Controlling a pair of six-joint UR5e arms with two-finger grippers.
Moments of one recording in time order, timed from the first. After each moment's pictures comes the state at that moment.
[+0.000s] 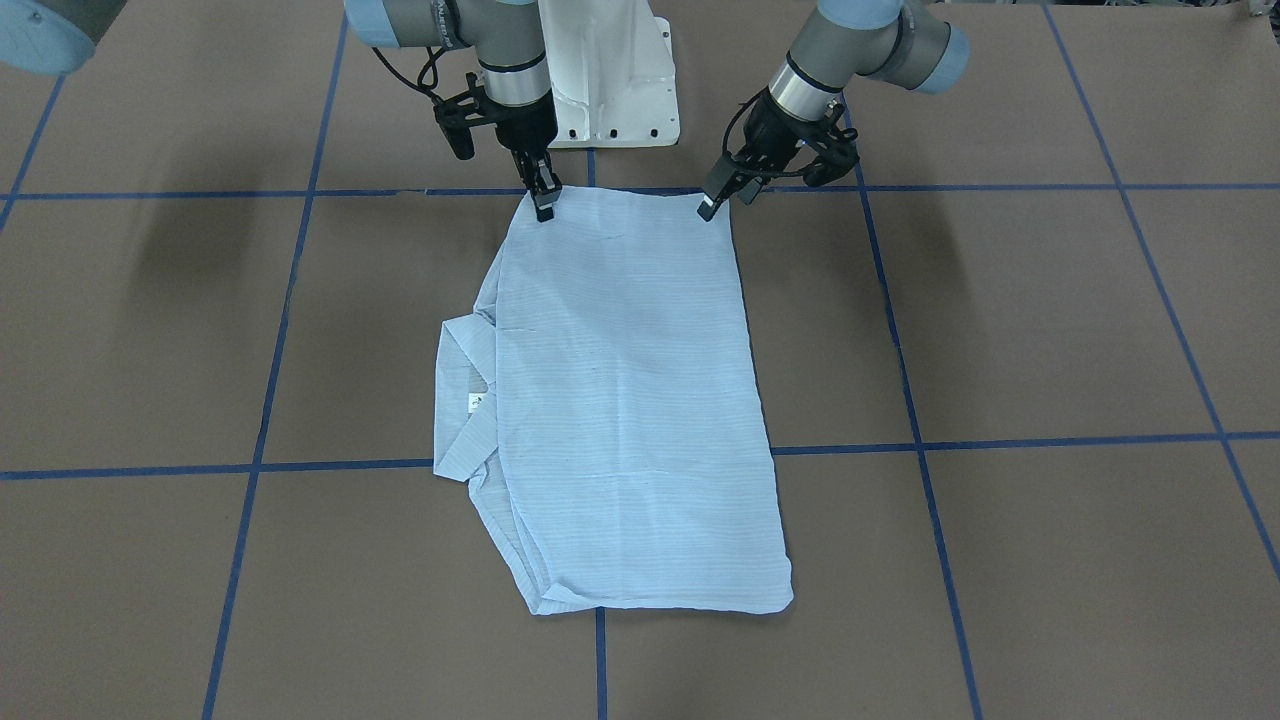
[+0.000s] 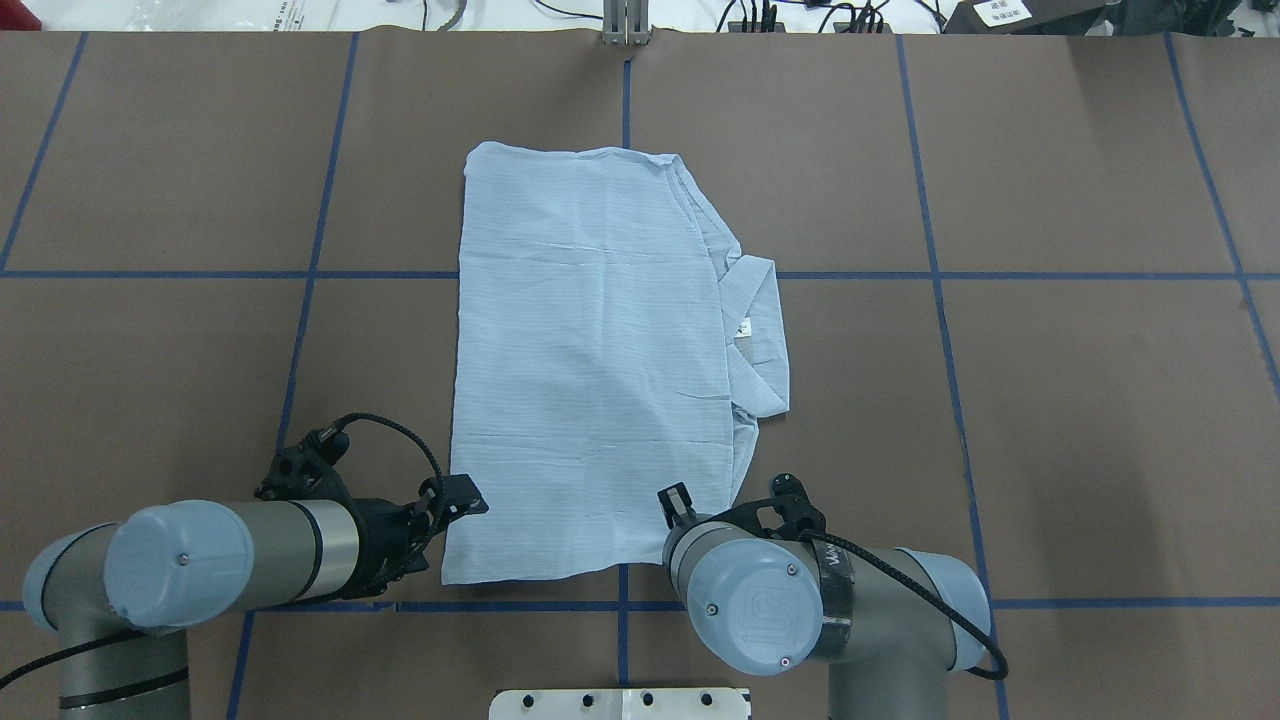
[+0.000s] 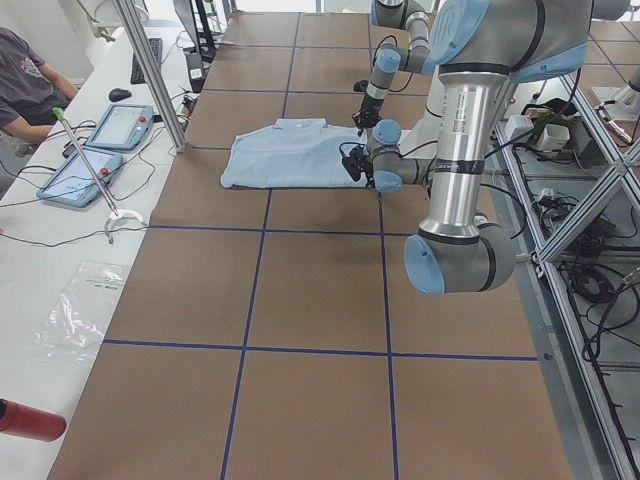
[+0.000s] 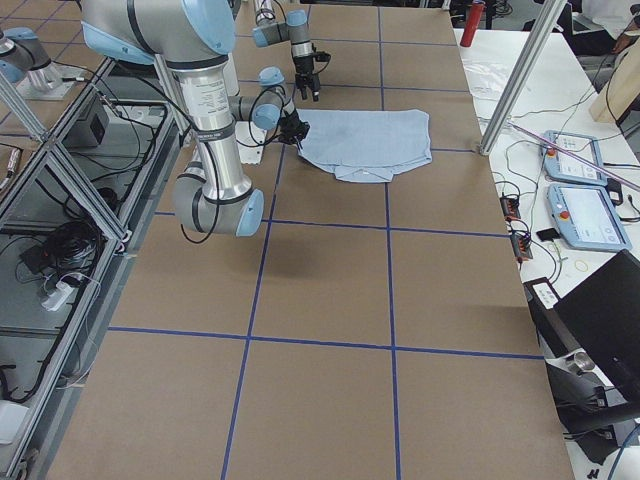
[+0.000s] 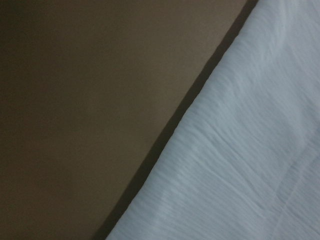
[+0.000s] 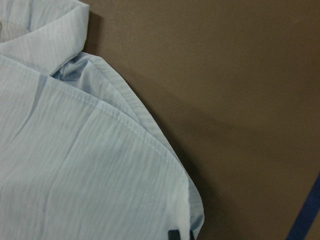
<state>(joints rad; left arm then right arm) -0.24 -1.72 -1.93 -2.23 -1.60 -2.10 0.15 -1.08 1.88 -1.50 1.43 2.63</state>
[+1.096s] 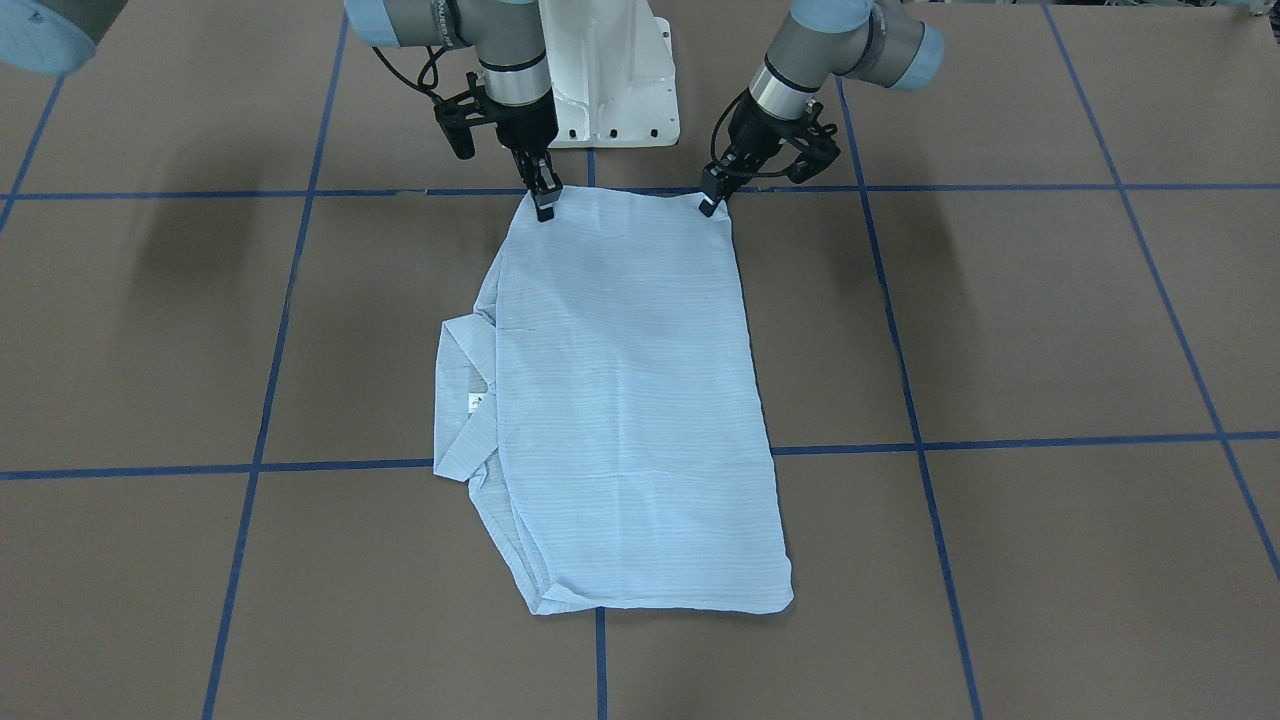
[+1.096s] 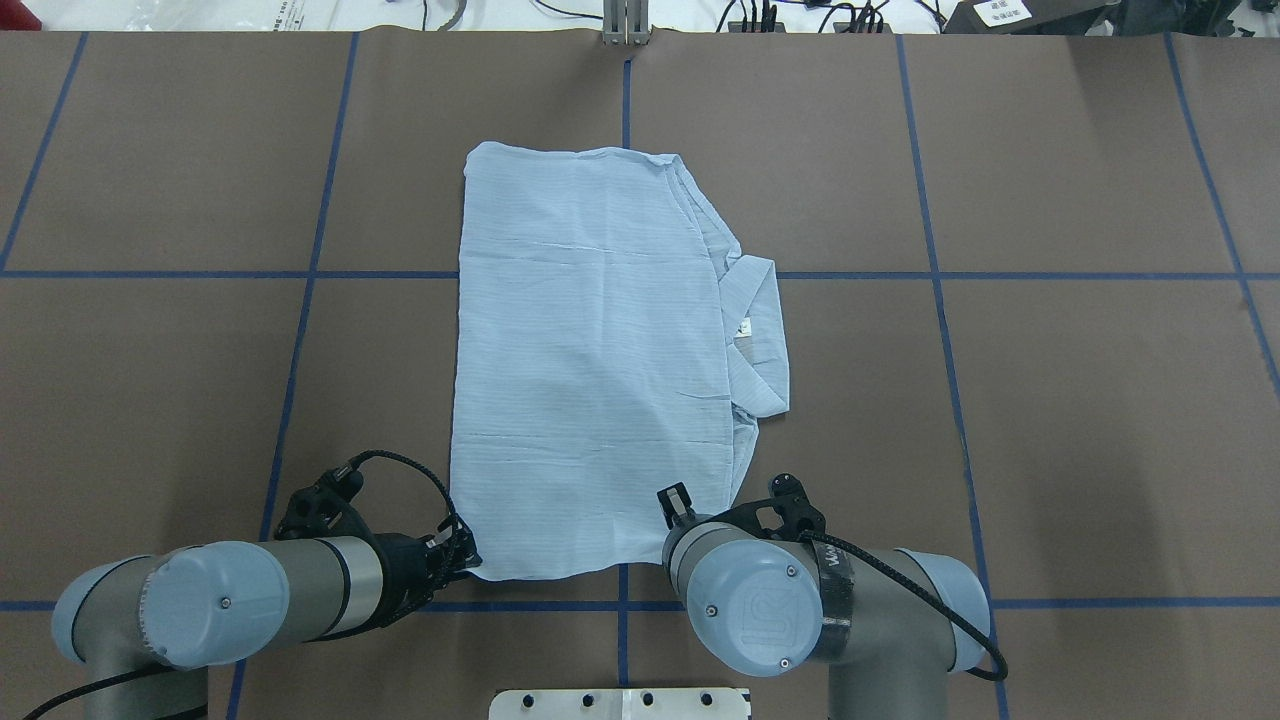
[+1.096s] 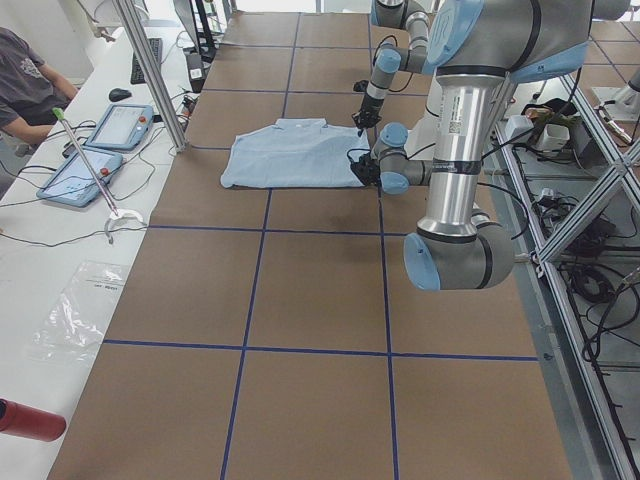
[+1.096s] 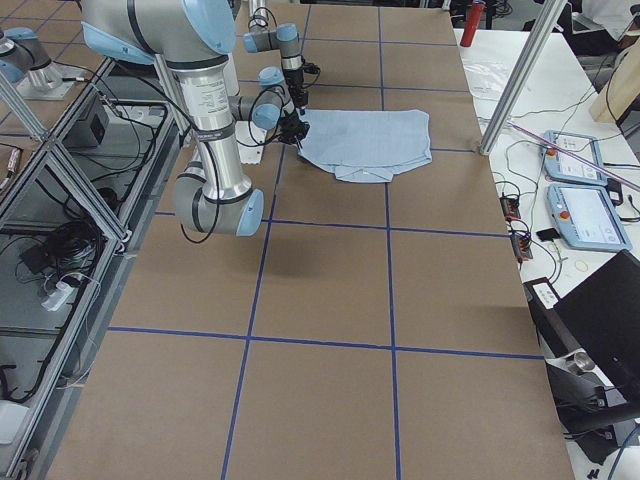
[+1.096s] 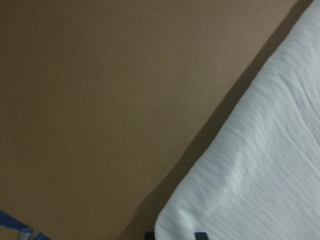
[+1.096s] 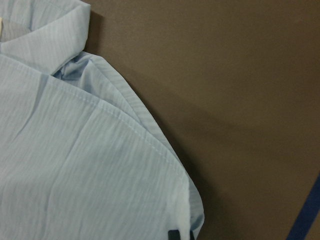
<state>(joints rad) -0.19 -1.73 -1.92 -2.21 -1.56 -2.20 0.15 -1.08 1.88 -1.51 1.43 2.63</state>
